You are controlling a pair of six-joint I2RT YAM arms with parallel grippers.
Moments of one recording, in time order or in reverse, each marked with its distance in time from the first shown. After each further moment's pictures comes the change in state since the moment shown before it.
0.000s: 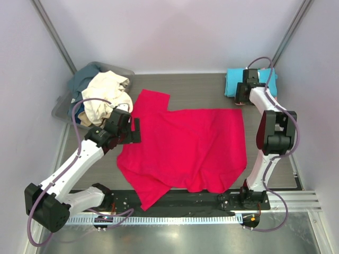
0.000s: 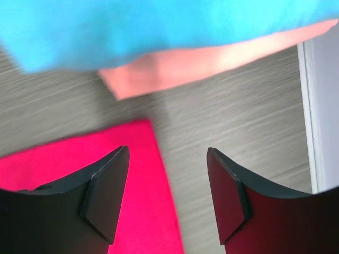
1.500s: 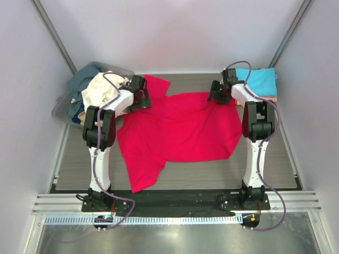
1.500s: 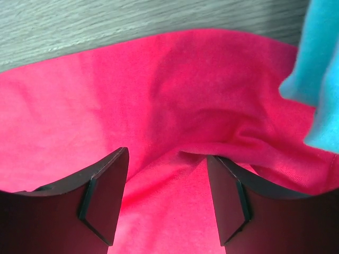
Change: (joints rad) left arm 0.206 1.070 0.715 0.196 0.028 -0.069; right arm 0.117 0.286 0.230 0.043 -0.456 0.275
